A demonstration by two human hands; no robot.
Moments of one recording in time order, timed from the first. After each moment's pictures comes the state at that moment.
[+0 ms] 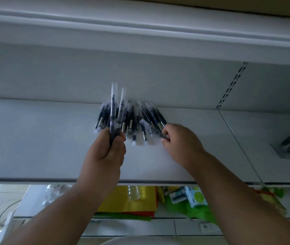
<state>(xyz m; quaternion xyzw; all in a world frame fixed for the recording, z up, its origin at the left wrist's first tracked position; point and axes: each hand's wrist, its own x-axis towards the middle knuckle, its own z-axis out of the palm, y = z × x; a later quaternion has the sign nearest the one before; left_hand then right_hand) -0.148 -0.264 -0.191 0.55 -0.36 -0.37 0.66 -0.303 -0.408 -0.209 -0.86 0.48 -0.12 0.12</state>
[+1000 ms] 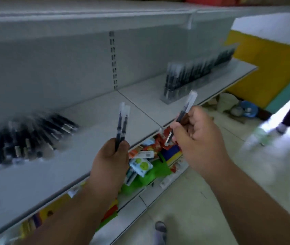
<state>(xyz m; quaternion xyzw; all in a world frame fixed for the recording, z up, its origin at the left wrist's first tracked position) -0.284 -0.287 -0.214 0.54 -0.49 -0.52 0.44 -0.473 -0.250 -0.151 -0.59 0.64 -0.46 0.14</state>
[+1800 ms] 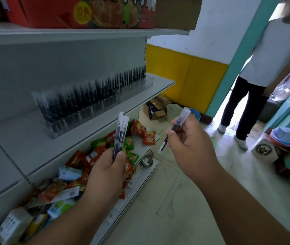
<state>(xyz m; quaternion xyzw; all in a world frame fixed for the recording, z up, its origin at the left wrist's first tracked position) -0.605 -0.266 -0.200 0.45 -0.60 -0.55 0.37 -0.783 -0.191 -0.134 -0.51 0.72 -0.48 0.05</state>
